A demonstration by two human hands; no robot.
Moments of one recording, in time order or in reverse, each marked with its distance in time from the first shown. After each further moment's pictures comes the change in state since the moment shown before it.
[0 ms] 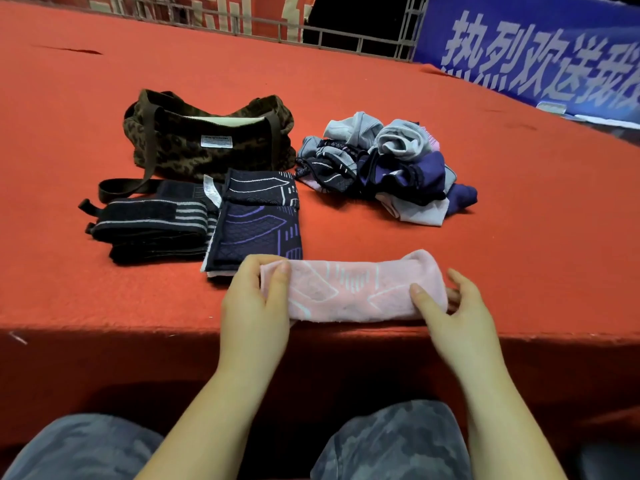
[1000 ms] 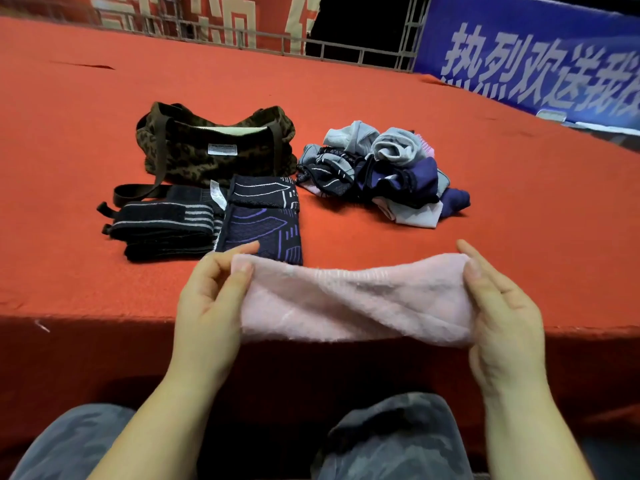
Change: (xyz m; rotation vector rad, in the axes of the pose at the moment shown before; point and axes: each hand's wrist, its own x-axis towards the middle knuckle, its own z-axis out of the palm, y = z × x) left_hand -0.007 0.010 -0.044 -0.325 -0.033 0.030; right_hand -0.024 -0.023 -0.033 0.791 0.009 -0.176
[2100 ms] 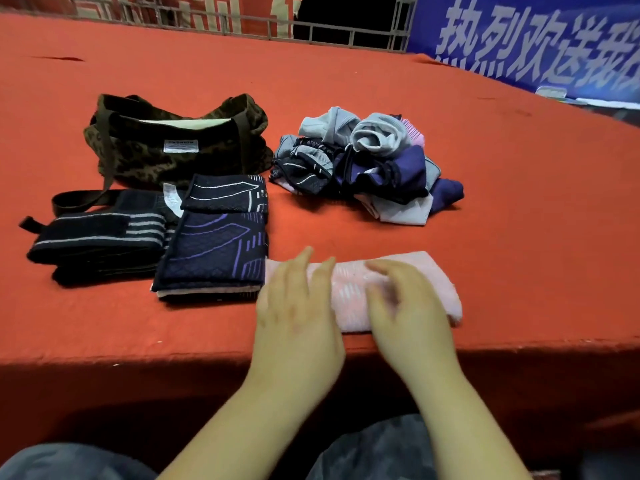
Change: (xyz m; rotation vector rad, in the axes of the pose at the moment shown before) left_hand -0.004 -0.022 0.109 0.971 -0.303 0.336; right_hand 0.037 0.052 0.023 -0.869 -0.226 -0.301
